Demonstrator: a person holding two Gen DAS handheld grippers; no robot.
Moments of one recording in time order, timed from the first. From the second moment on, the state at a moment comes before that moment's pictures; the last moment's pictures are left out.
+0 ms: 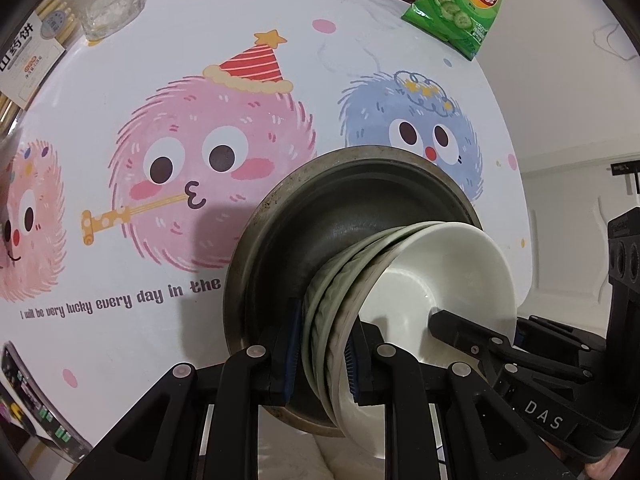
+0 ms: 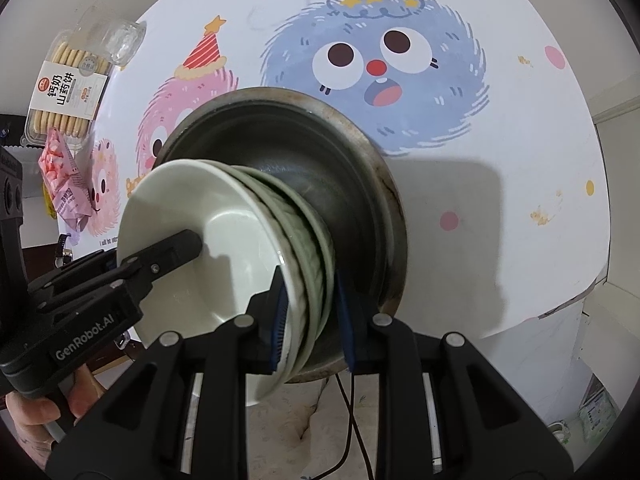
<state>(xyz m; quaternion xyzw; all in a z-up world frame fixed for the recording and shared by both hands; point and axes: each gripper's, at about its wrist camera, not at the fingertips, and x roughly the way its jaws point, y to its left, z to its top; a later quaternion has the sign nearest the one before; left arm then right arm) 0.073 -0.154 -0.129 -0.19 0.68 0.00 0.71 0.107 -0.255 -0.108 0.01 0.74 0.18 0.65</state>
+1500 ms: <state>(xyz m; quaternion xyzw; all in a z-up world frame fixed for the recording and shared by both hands) 0.004 -0.148 0.030 -0.13 0.45 0.11 0.88 0.065 -0.277 0.061 -0.05 0.47 0.22 0.85</state>
